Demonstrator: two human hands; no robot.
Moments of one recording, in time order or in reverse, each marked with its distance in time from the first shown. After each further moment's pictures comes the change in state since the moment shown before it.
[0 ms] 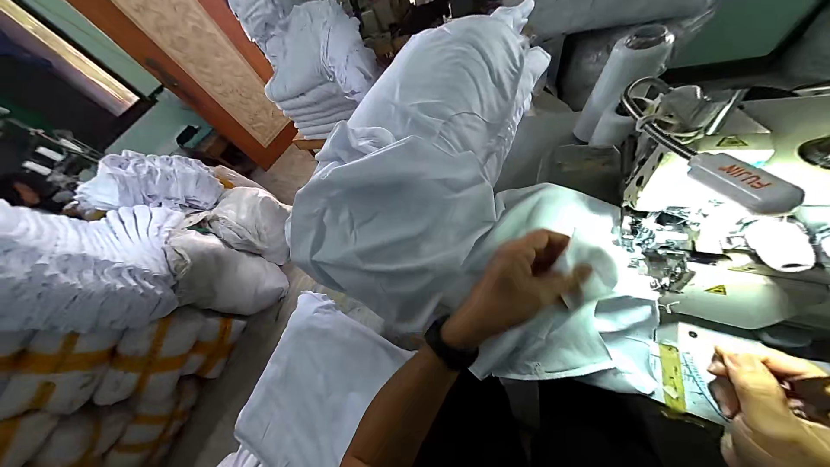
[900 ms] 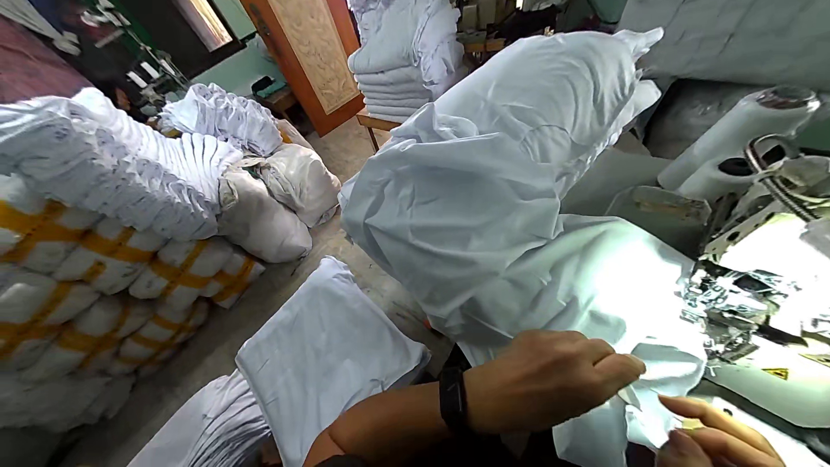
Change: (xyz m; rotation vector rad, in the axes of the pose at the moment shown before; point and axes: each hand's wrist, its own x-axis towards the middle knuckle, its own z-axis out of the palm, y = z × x) left_hand -0.068 0.002 0.025 0.767 0.038 0.482; right_hand -0.015 -0.030 0.029 -0.100 -0.401 -0.364
